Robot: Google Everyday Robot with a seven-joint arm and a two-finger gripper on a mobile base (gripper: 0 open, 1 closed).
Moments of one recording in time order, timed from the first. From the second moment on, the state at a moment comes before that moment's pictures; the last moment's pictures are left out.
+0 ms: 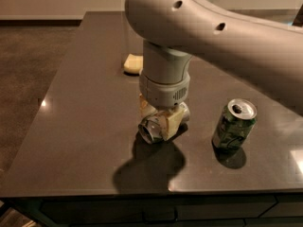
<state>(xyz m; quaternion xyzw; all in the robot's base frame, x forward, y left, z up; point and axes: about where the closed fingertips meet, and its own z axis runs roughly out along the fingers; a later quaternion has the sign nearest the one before) 0.441 -0.020 0.854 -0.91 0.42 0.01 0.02</state>
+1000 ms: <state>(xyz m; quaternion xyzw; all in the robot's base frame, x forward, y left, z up) 0.438 0.020 0.939 -0.84 0.49 0.18 0.15</state>
